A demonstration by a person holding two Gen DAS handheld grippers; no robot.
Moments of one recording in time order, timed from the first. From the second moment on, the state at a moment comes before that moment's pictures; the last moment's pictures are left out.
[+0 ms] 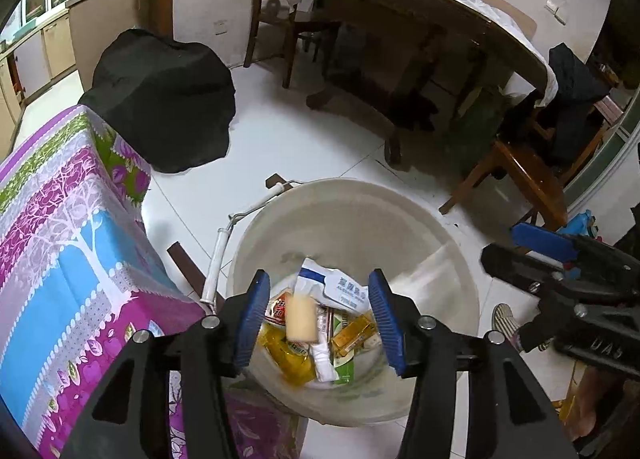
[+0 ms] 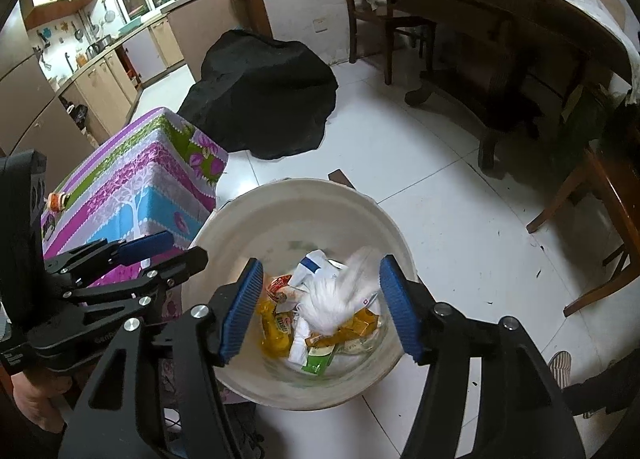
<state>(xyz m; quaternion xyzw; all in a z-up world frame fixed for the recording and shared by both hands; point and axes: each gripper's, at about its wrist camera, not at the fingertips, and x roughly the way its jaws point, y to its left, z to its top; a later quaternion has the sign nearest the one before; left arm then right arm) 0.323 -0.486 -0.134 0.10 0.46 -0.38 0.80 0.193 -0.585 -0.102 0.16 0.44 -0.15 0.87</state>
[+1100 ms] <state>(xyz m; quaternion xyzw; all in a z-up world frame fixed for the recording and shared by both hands) 0.377 -0.228 -0.104 0.03 0.43 -0.27 0.86 0.177 -0.469 -0.085 0.11 0.35 -0.02 0.93</state>
